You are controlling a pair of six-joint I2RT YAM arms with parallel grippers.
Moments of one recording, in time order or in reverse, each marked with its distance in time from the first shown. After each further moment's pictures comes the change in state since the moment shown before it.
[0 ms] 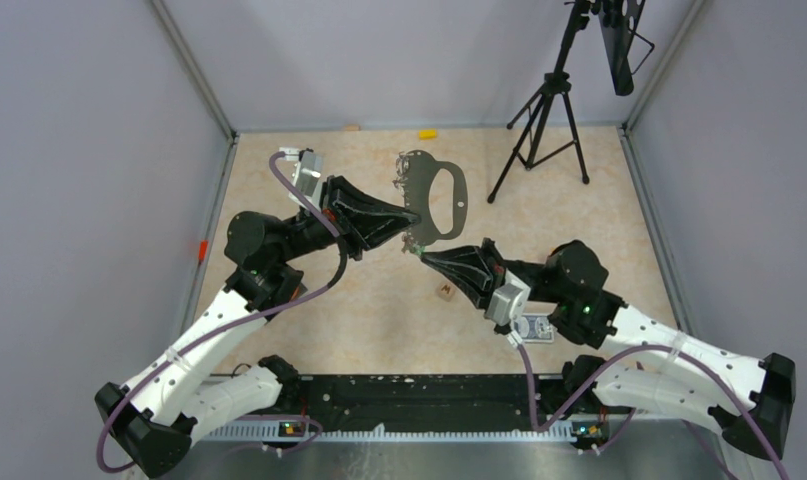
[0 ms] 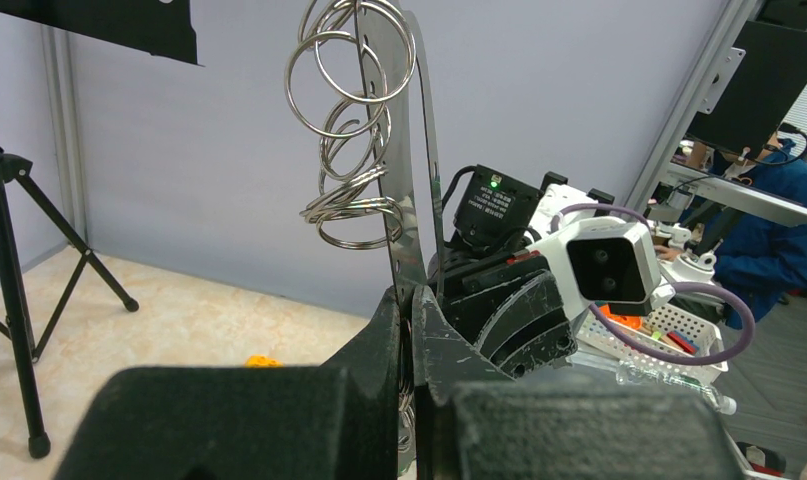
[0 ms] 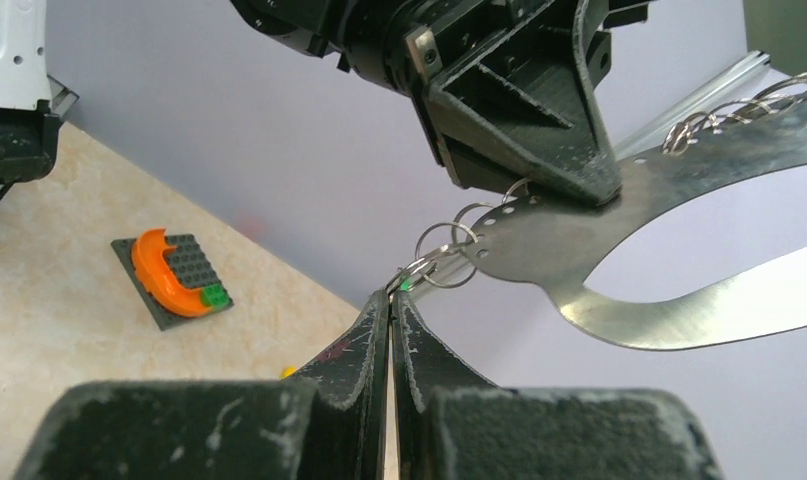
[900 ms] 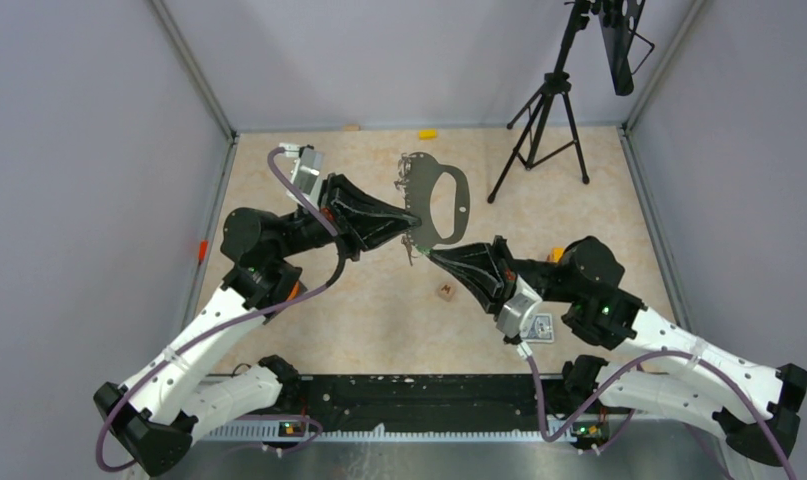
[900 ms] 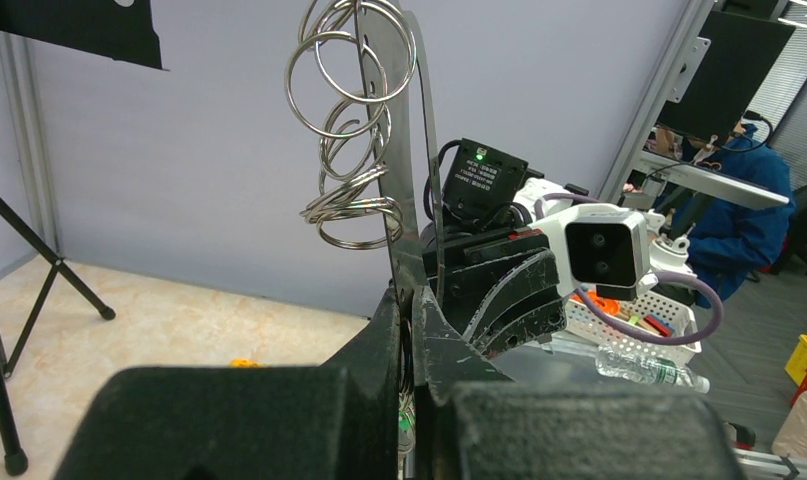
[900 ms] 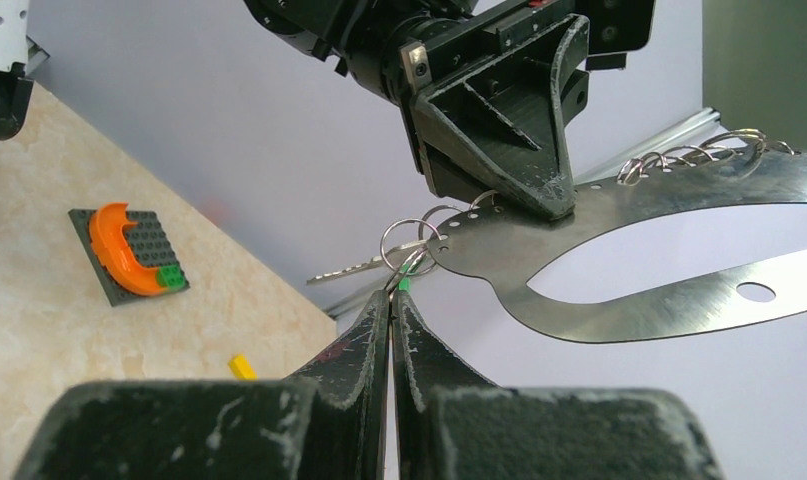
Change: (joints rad) left arm 0.000 0.011 0.042 -0.014 0.053 -0.019; right arm 0.000 -0.053 0.087 -0.168 -0.021 -0.165
